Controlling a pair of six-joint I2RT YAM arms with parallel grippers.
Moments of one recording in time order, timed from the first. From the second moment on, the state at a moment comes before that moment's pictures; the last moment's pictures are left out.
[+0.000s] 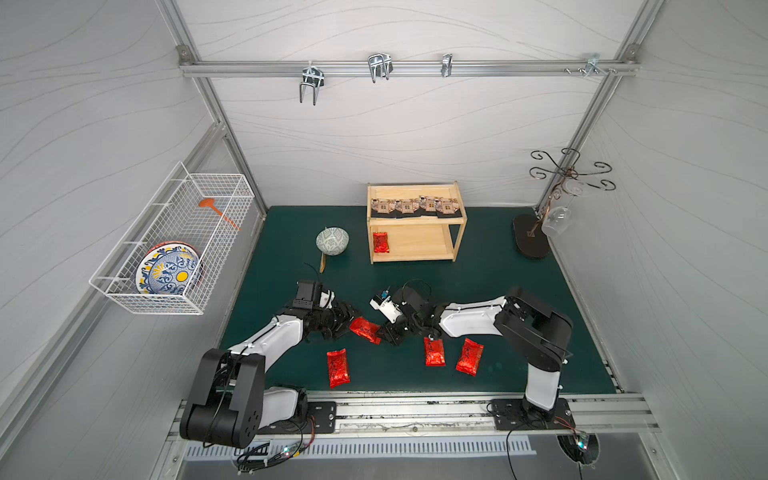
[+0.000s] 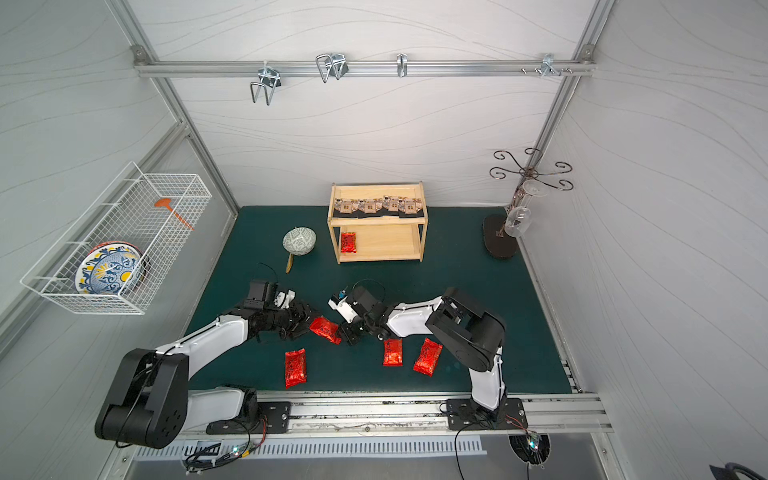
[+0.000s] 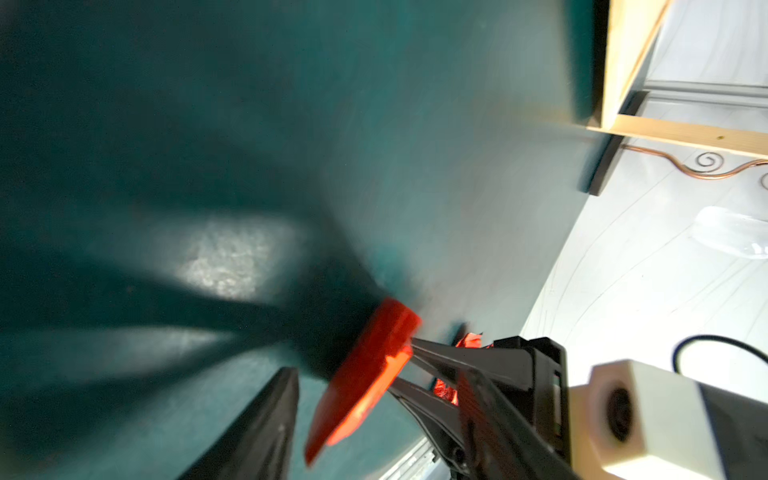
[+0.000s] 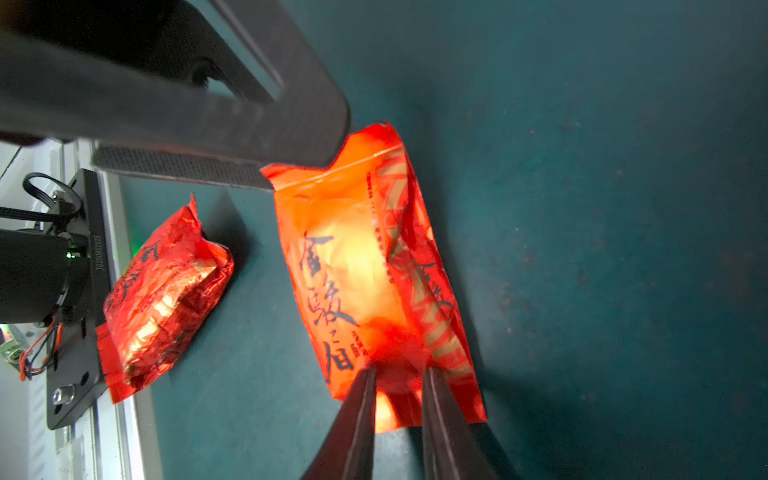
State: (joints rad) left arm -0.12 1.26 0.49 -0.29 0.63 -0.85; right arm 1.03 1.88 0.95 0.13 -0.34 0.24
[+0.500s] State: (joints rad) left arm -0.12 1.29 0.49 -0.35 0.59 -0.81; right arm 1.02 1.88 0.95 0.13 -0.36 0.25
